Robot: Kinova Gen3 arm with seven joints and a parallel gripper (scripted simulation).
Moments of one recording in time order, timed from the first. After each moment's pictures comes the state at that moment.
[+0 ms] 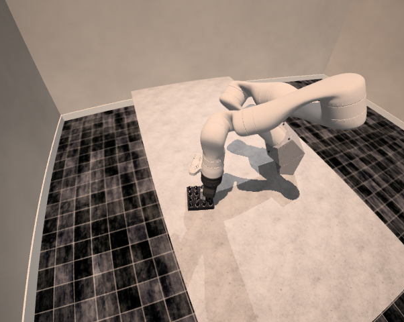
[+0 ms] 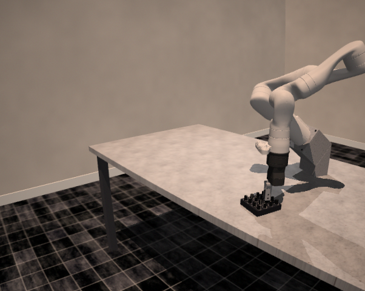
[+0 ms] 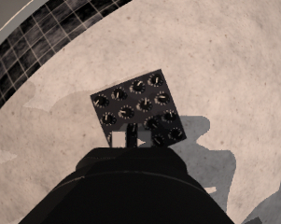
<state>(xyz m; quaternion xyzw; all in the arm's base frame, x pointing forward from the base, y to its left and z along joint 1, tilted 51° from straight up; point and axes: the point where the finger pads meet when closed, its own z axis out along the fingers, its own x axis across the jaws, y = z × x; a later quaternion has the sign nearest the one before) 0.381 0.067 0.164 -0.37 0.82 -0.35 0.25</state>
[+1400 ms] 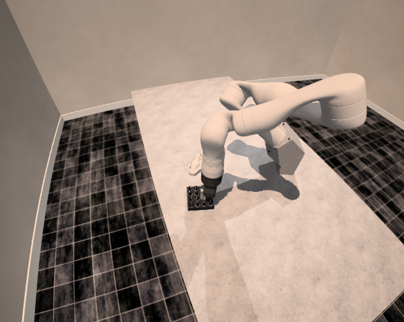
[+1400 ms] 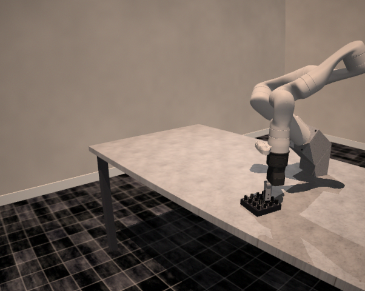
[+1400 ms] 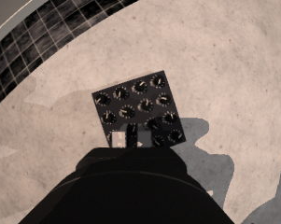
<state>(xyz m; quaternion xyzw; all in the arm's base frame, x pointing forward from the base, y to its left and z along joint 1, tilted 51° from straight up) 0.381 0.067 0.164 -0.39 0.81 -0.36 0.24</state>
